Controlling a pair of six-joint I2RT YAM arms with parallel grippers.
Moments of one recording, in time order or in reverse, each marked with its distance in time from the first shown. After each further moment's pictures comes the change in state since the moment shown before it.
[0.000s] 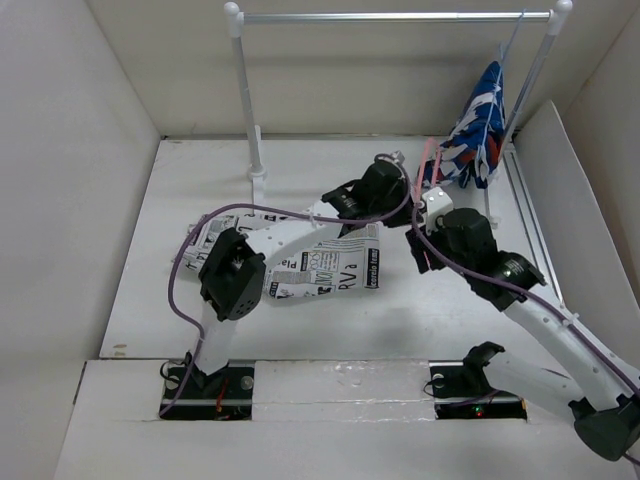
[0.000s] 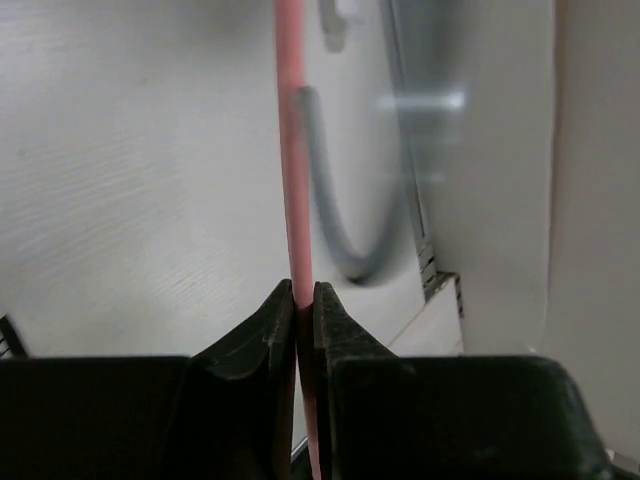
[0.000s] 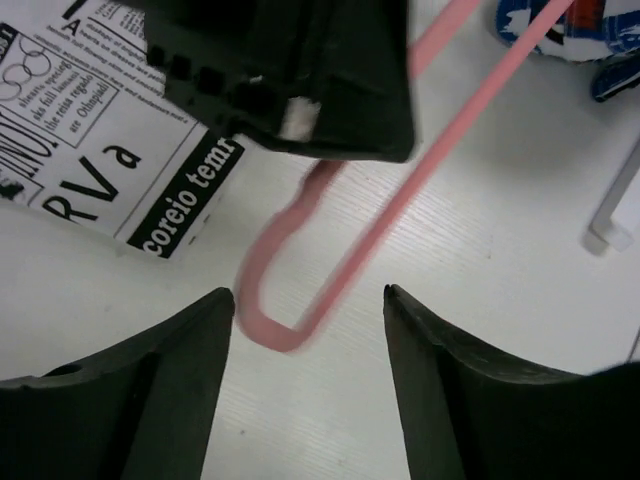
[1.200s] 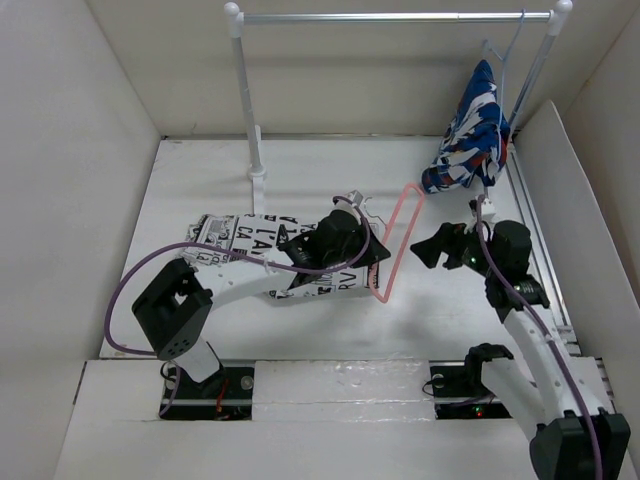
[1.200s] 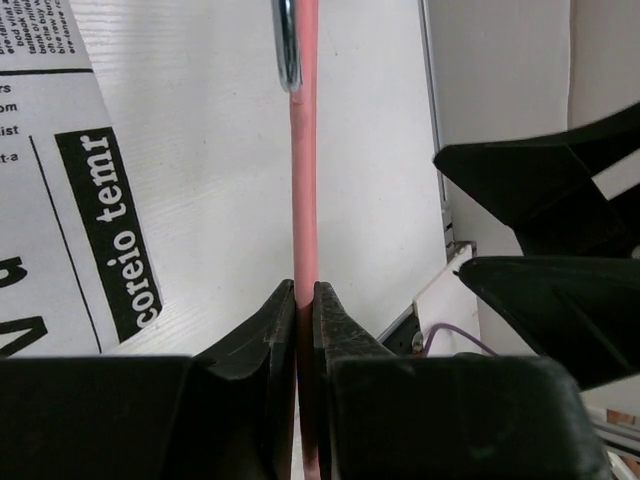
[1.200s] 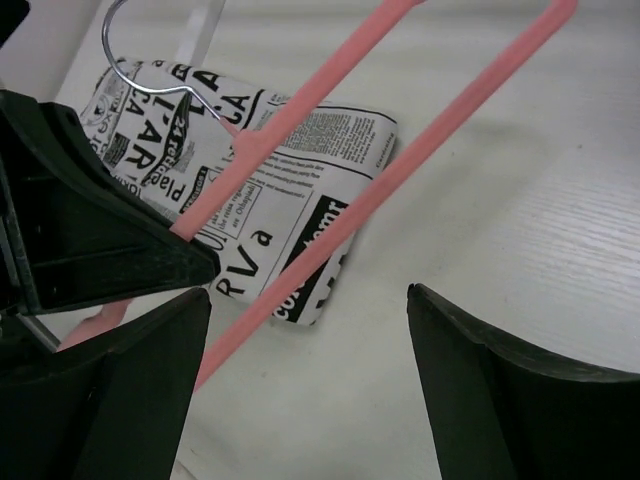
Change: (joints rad) left arm -0.051 -0.451 -0.783 0.382 -0.112 -0.073; right arm -0.524 -0.151 -0.350 0.420 -0.767 0.360
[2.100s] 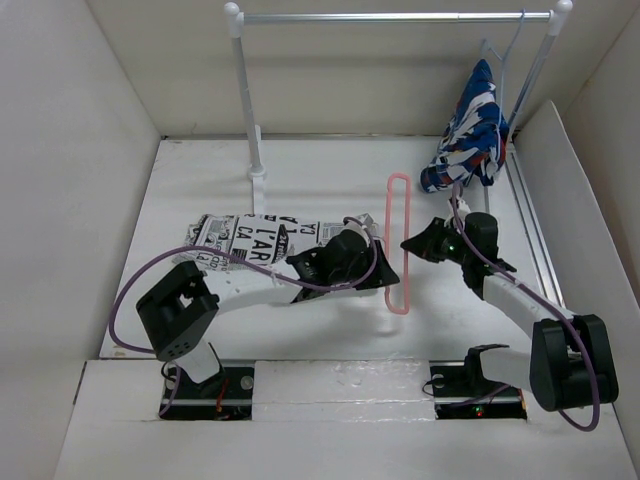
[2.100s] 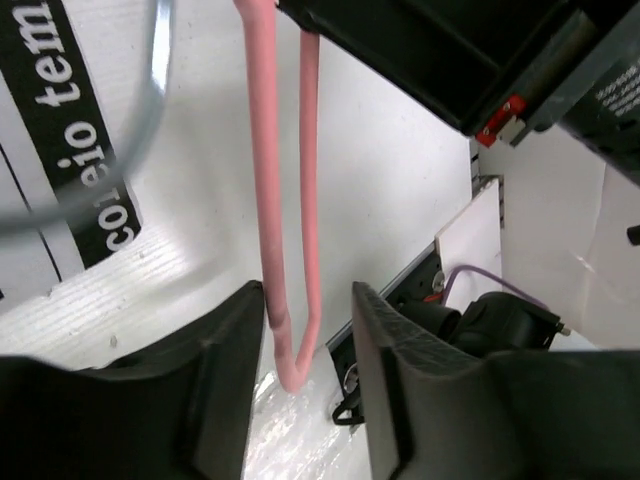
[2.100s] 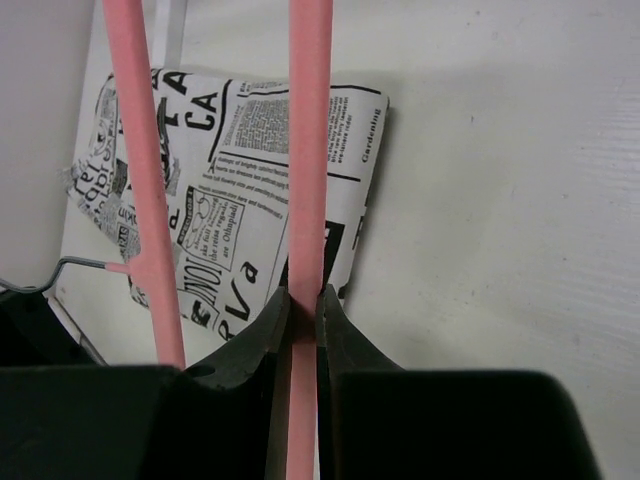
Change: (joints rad) left arm -0.080 0.010 -0.064 -0.002 0.029 -0.022; right arm 0.054 0.431 -0.071 0.433 -0.016 0.264
